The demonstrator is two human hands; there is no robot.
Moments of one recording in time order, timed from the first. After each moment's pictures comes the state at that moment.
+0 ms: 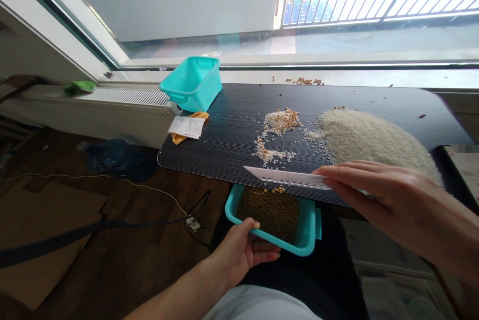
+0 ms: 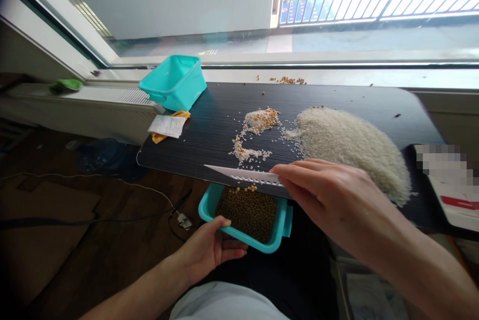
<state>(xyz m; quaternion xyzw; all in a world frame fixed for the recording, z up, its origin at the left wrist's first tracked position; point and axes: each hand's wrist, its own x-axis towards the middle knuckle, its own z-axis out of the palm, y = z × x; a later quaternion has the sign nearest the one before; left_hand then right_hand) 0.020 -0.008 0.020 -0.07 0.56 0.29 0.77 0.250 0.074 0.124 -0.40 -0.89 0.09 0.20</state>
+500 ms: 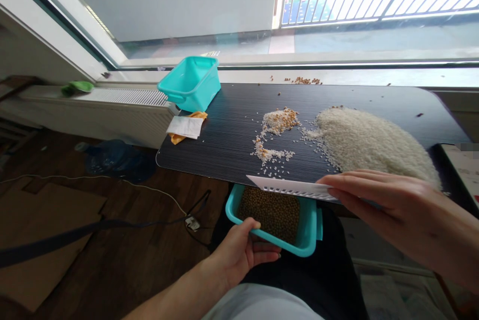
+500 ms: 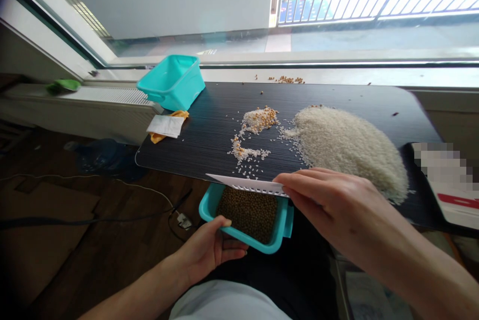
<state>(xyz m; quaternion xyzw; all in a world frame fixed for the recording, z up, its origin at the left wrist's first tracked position) 0.023 -0.007 0.021 -0.06 0.57 0.28 0.77 0.260 0.065 0.125 -0.42 -0.87 0.14 0.22</state>
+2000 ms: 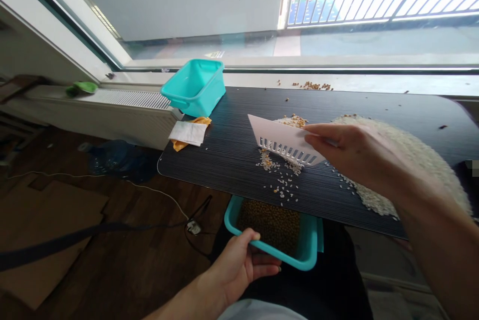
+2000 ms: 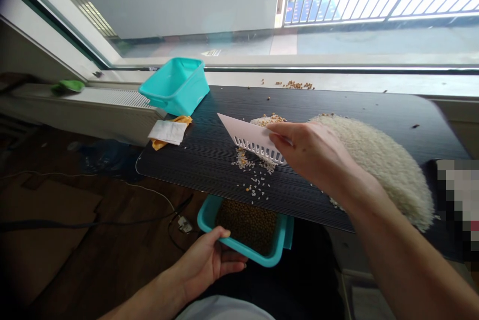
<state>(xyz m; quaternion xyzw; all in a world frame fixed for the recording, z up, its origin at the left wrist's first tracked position) 0.014 -0.001 0.009 -0.09 0.57 0.29 0.77 0.214 0.156 0.121 -0.54 -0.82 0.11 0.17</state>
